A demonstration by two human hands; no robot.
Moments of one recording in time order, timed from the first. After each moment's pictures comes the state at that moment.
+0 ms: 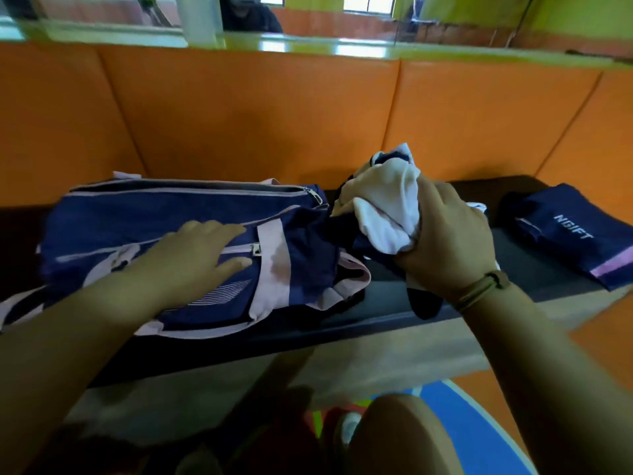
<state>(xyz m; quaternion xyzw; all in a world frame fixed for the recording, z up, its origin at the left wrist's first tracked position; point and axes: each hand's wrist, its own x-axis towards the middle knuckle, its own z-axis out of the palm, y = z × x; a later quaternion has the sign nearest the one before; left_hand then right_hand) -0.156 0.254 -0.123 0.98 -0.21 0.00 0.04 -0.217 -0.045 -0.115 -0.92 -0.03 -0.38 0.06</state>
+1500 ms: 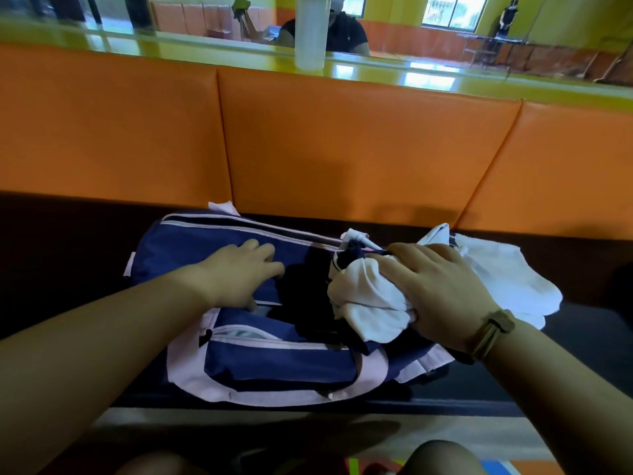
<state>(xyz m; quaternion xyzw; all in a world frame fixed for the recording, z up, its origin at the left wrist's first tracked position) -0.059 0.328 -0.147 0.94 -0.30 -0.08 -0.16 -0.124 0.038 -0.119 -0.93 -0.29 -0.22 -0.09</state>
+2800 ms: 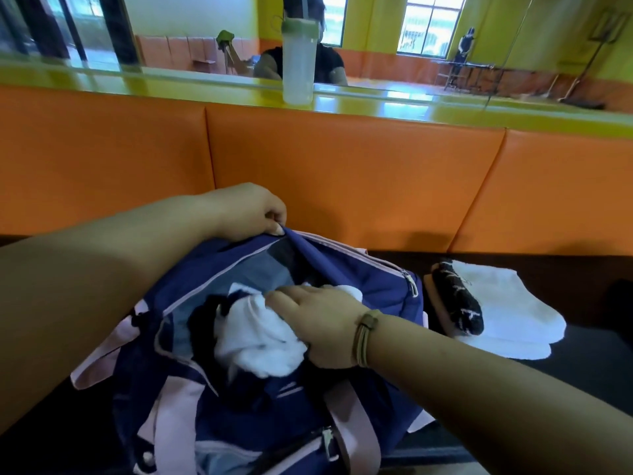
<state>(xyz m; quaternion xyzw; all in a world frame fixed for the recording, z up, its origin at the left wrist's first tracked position) 0.012 0.319 -0.035 0.96 -0.26 -0.05 0.09 -0.073 0.152 -0.133 -0.90 -0.43 -0.06 0.04</state>
